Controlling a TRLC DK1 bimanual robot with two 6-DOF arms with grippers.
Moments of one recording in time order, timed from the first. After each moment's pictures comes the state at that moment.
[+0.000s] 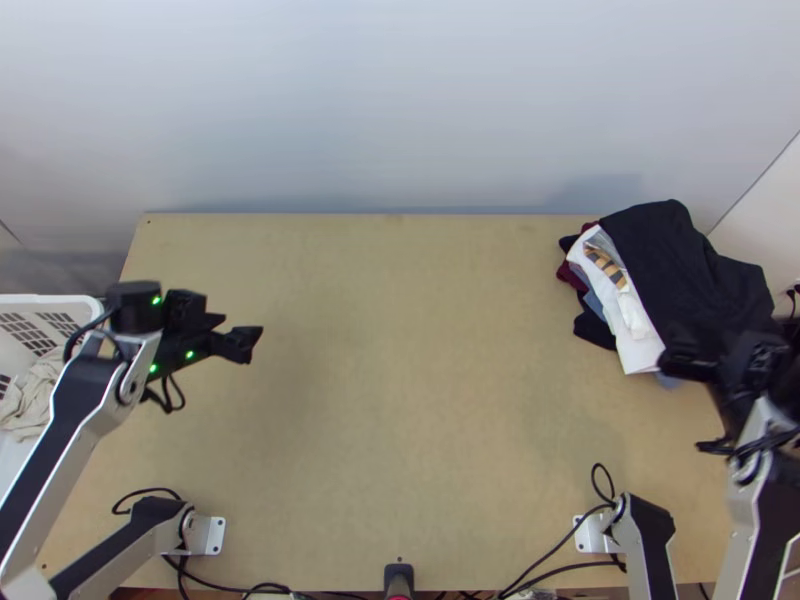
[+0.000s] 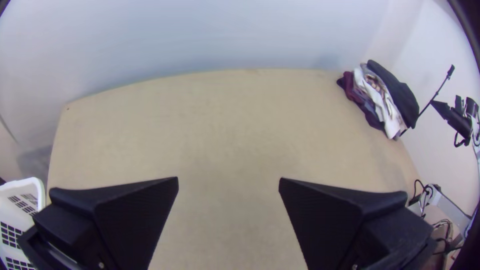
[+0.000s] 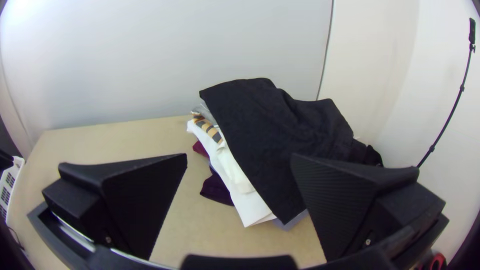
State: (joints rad) left arm -0.10 1.03 0.92 -0.60 0.26 0.06; right arm -0.43 0.64 0.86 -0.62 -0.25 -0.10
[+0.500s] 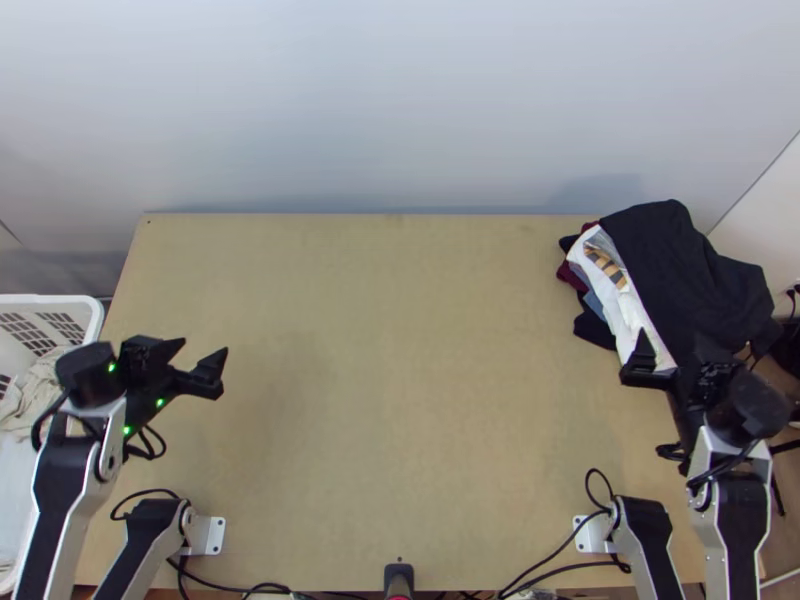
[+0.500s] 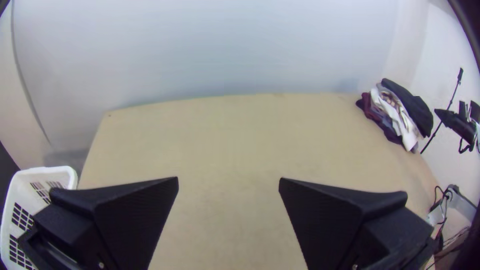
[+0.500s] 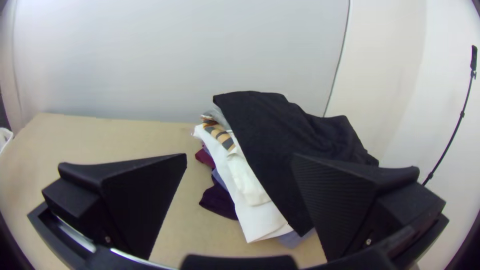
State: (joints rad) left arm 0.06 0.65 0.67 -0.53 0.23 0.10; right arm -0.14 0.48 0.59 -0.35 0.01 -0.10
